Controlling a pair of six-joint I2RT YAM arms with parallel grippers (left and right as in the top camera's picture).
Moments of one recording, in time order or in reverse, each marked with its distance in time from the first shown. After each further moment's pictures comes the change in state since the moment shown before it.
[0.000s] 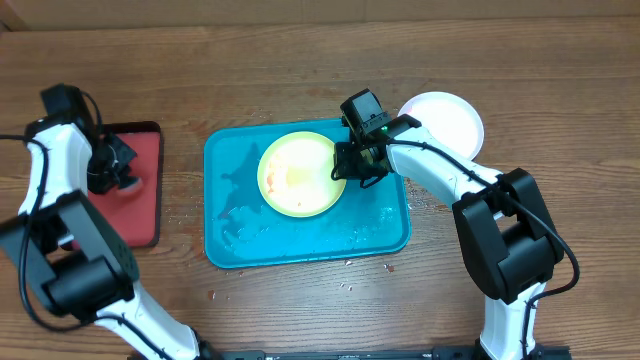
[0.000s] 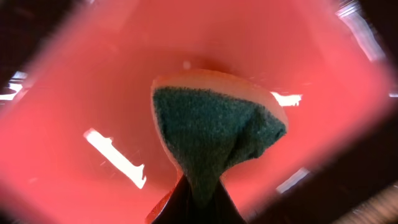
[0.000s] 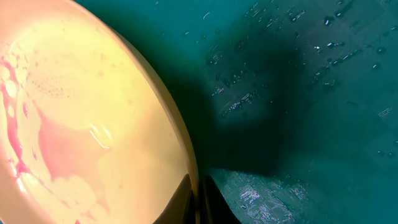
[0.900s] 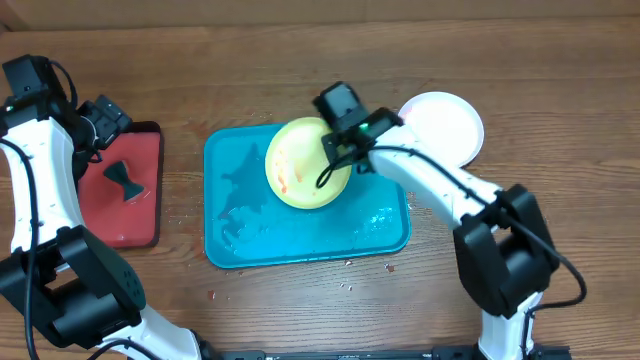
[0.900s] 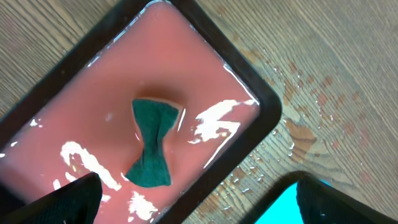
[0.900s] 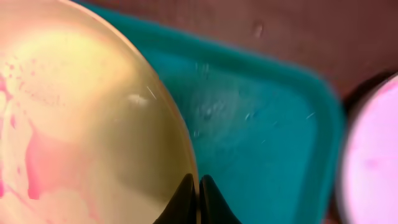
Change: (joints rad) left arm 0.000 -0.171 0.129 -0.074 0.095 -0.006; right arm 0.127 -0.043 0.151 -0.108 0.443 -0.253
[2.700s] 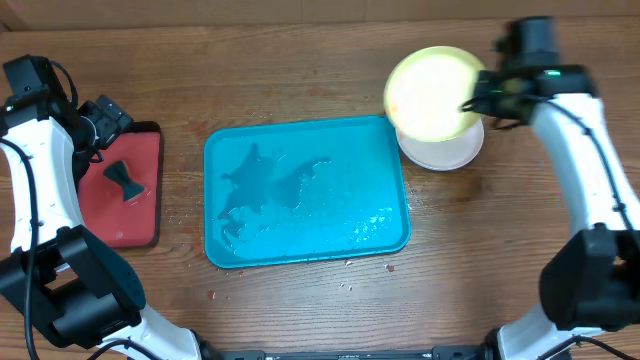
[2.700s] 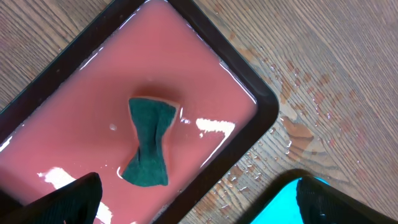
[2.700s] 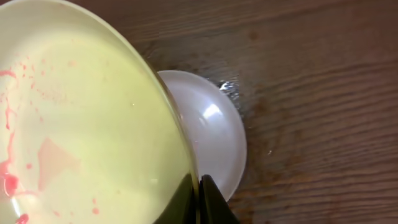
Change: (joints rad) left arm 0.000 0.000 0.000 0.000 0.011 0.000; right arm -0.681 -0.214 0.012 -0.142 -0.285 0.016
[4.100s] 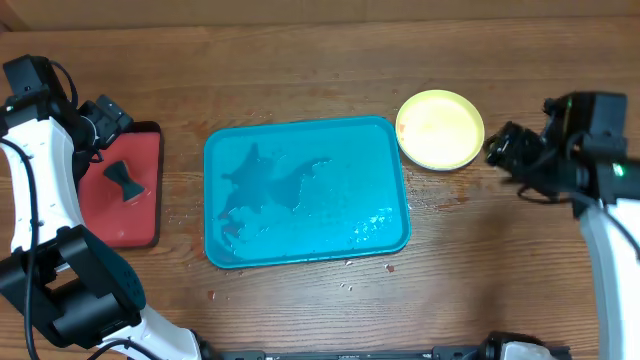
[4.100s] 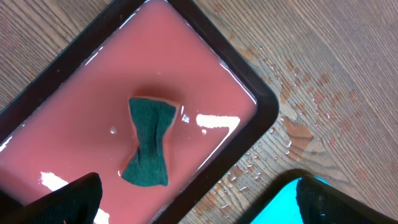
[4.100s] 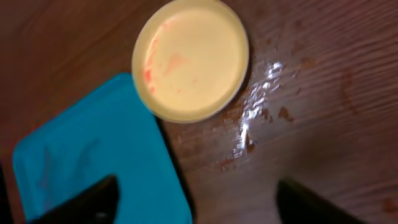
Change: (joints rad) left arm 0.000 0.000 0.000 0.000 0.000 0.000; right arm -0.081 -0.515 -0.353 -0.123 -0.189 0.135
